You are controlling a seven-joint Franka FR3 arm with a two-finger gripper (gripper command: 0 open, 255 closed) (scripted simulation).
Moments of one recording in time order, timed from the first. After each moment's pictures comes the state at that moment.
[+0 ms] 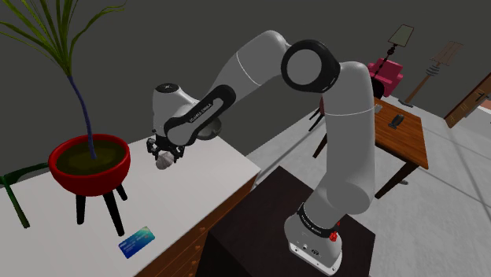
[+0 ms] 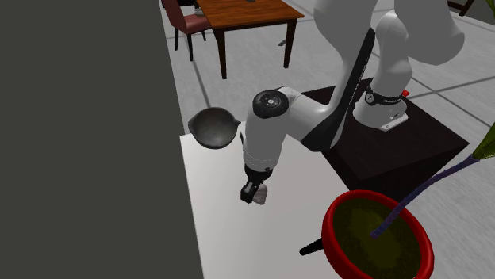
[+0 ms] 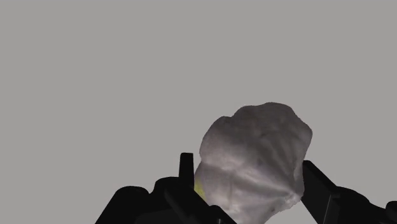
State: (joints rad) arm 0.09 0.59 0.22 -1.97 -0.33 2.56 1.37
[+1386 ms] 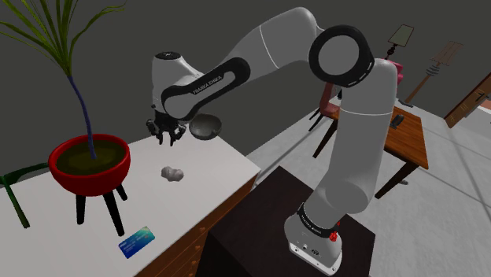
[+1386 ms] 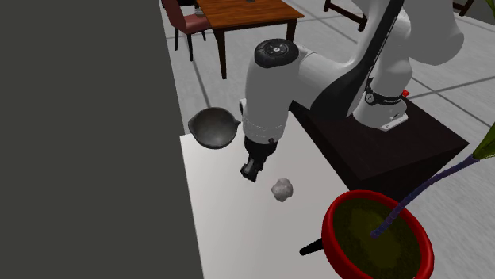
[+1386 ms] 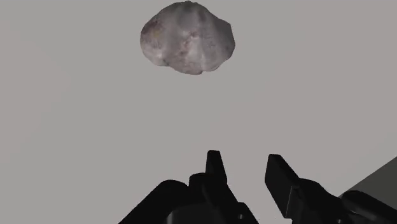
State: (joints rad) arm 0.05 0.40 0.28 -1.98 -0.24 2.38 1.31
